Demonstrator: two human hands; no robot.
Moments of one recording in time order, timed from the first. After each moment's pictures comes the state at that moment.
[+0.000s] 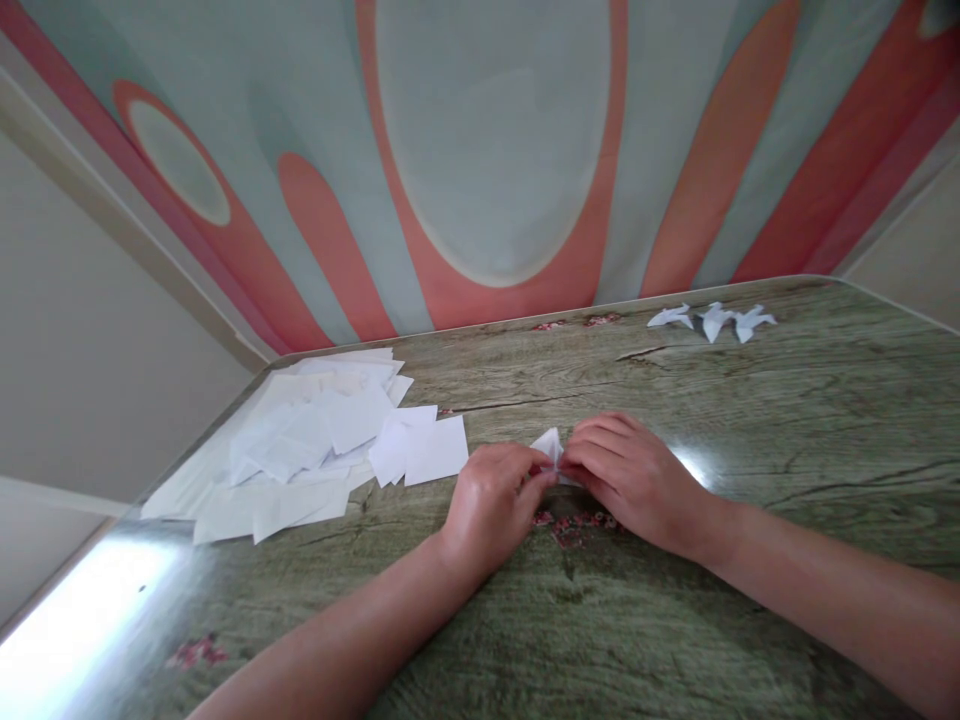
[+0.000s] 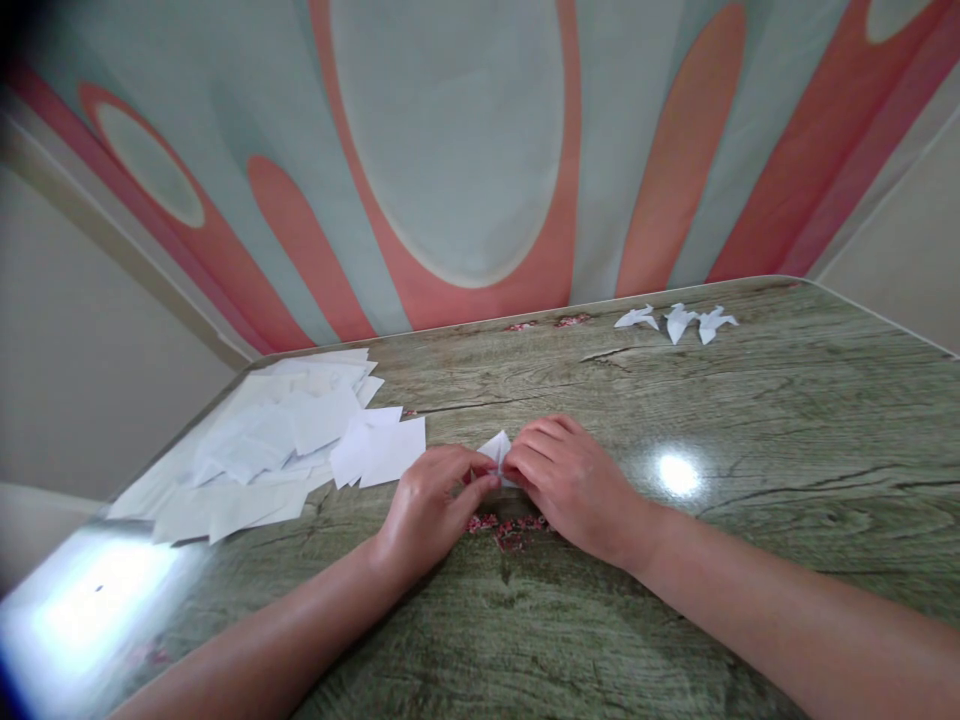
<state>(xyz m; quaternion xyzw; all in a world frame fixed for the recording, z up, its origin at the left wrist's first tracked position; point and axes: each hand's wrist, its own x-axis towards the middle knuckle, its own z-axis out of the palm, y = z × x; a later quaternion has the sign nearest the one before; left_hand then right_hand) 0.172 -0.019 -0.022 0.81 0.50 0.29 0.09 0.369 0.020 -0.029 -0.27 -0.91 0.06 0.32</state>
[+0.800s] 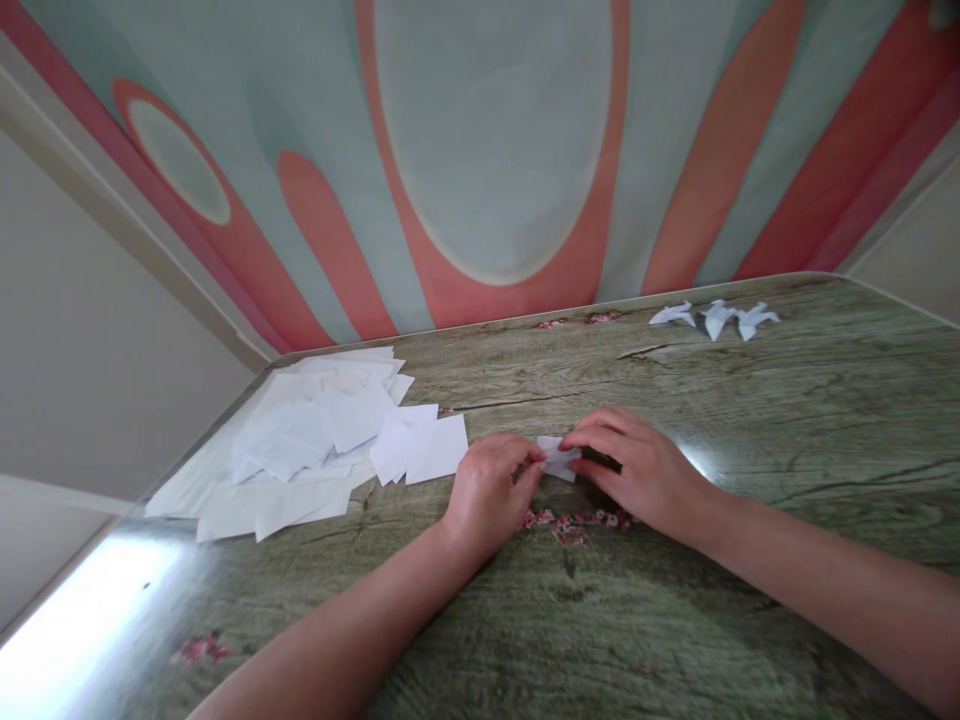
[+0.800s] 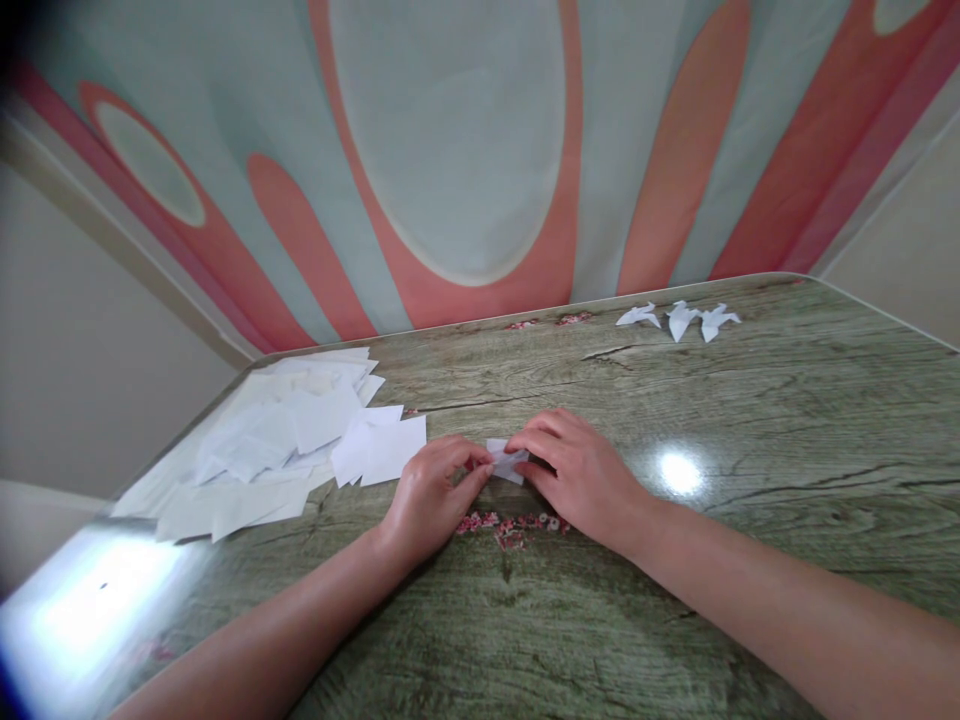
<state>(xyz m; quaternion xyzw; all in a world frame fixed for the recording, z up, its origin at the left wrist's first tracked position) 0.169 -0.010 -0.025 0.80 0.52 0.29 0.11 0.374 0.028 -0.039 -0.33 -0.87 0.16 0.34</state>
